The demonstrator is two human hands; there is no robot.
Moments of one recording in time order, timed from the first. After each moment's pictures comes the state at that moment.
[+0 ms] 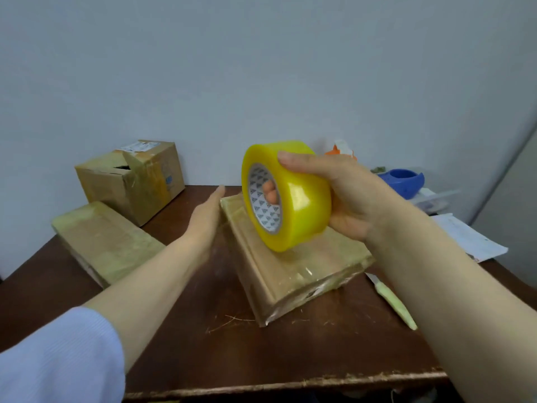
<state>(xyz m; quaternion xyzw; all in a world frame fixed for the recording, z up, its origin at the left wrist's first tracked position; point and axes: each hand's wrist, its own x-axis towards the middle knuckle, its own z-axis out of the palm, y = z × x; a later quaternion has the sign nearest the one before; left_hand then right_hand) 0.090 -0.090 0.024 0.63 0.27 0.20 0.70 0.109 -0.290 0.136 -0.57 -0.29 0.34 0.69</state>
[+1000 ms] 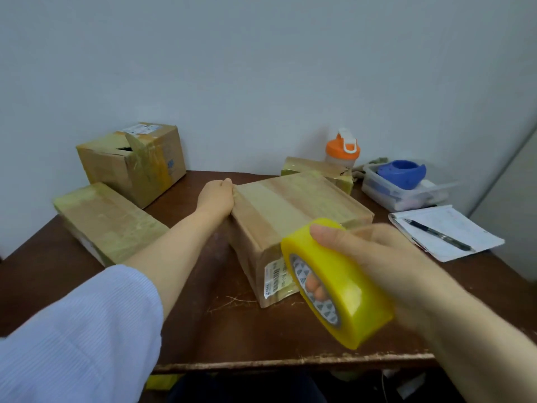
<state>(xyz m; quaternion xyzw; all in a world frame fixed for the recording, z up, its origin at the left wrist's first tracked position) 0.113 -0.090 0.024 0.77 0.33 0.23 0.50 0.063 -0.349 0.085 -0.72 -0.20 0.31 0.59</state>
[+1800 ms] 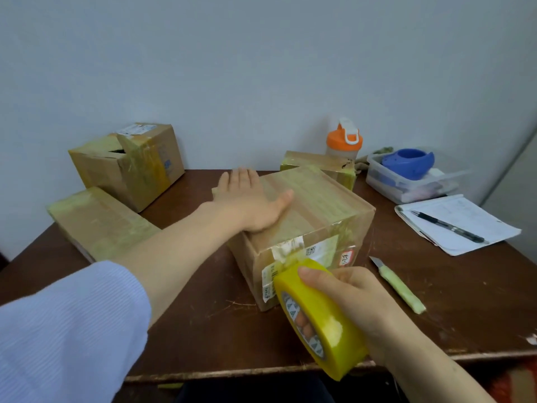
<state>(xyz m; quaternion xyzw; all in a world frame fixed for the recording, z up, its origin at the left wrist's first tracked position) 0.108 -0.146 0.051 0.98 0.19 -0.03 0.07 0.073 -0.344 0.020 -0.69 -0.13 0.35 0.62</state>
